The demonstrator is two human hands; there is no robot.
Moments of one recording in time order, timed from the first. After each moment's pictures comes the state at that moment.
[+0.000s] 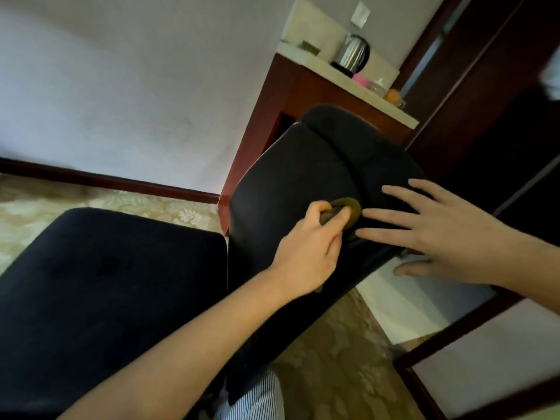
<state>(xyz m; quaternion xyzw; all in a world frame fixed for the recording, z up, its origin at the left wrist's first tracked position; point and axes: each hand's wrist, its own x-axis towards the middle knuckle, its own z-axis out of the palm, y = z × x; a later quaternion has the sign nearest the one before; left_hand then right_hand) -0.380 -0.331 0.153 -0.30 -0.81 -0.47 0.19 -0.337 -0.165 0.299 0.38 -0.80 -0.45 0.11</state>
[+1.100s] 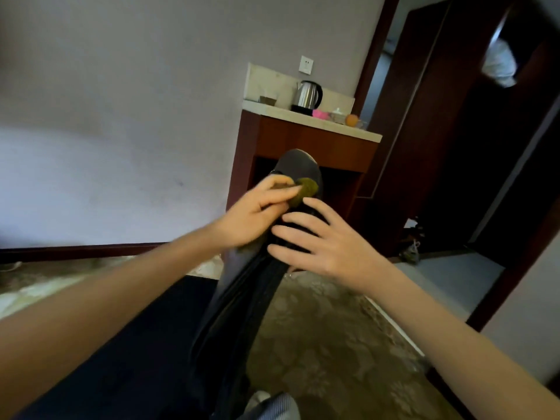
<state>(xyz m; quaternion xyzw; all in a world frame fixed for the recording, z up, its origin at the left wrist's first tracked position) -0.365 -0.355 0.237 -0.49 -0.68 -0.53 0.14 -0.296 -0.186 0.249 0.49 -0.72 -0.22 0.45</state>
